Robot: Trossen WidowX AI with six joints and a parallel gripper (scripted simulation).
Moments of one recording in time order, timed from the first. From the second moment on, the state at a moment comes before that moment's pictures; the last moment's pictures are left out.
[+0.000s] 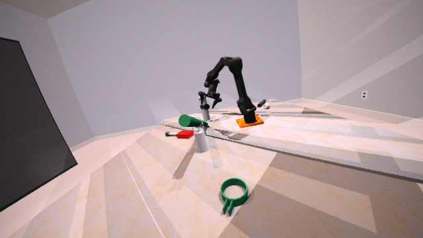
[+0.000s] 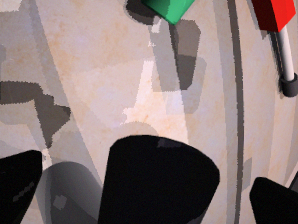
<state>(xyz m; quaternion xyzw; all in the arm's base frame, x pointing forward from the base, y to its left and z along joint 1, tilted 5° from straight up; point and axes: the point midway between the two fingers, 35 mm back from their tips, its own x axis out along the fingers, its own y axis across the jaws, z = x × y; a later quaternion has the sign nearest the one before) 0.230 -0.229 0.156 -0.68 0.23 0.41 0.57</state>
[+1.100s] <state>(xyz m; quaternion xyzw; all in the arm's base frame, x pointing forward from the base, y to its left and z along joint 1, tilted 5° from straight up) 0.246 -0.221 0.131 -0.67 0.23 0.41 0.57</state>
